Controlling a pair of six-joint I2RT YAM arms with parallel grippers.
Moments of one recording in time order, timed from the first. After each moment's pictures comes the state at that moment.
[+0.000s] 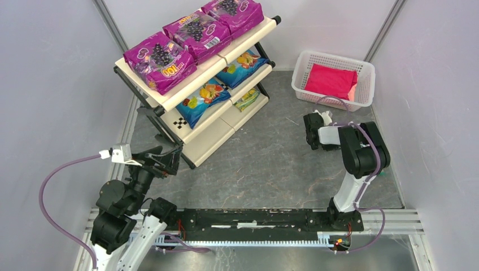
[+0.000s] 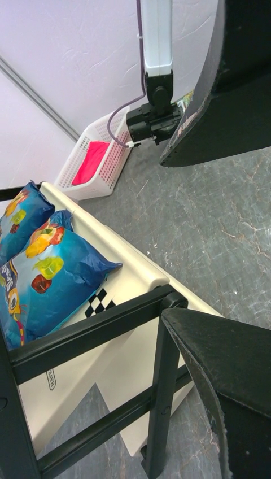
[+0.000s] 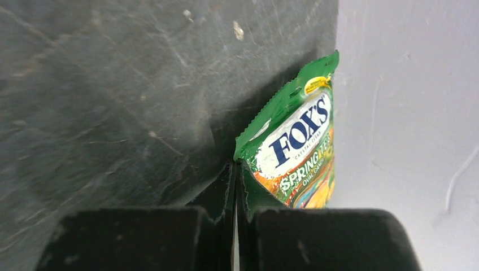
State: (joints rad) left arm -0.44 0.10 0.75 -0.60 -0.16 -0.48; right arm 0.19 1.85 0.82 -0.23 0.98 -0.01
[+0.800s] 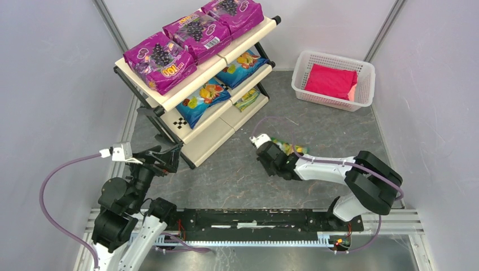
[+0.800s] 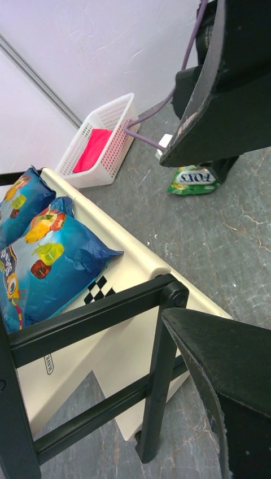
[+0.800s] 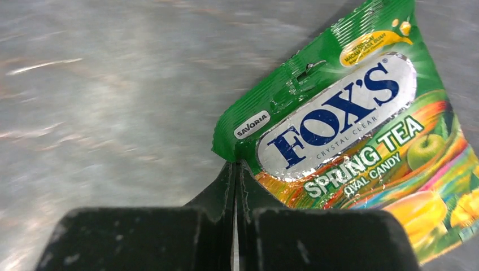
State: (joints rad) left arm -0.41 0.11 0.75 -0.60 -0.18 -0.48; right arm 0.91 1.50 0.68 -0.16 0.33 0.21
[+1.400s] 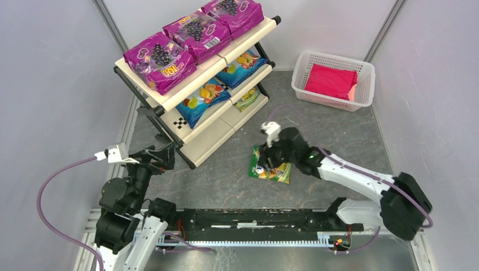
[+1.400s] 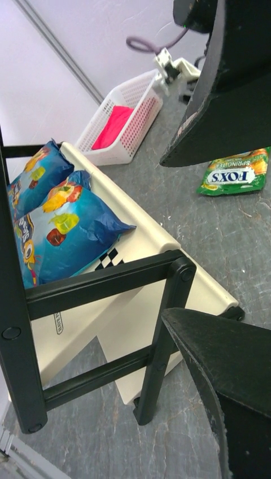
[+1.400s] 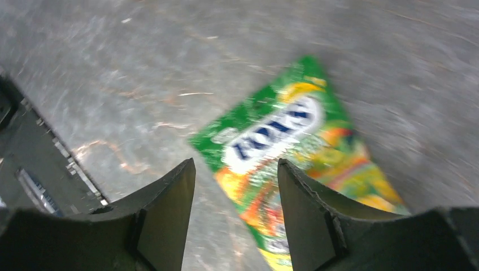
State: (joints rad) left arm -0.33 0.10 0.75 -0.61 -0.21 -0.48; right arm 0.84 1.26 0.71 -0.14 -0.14 0.16
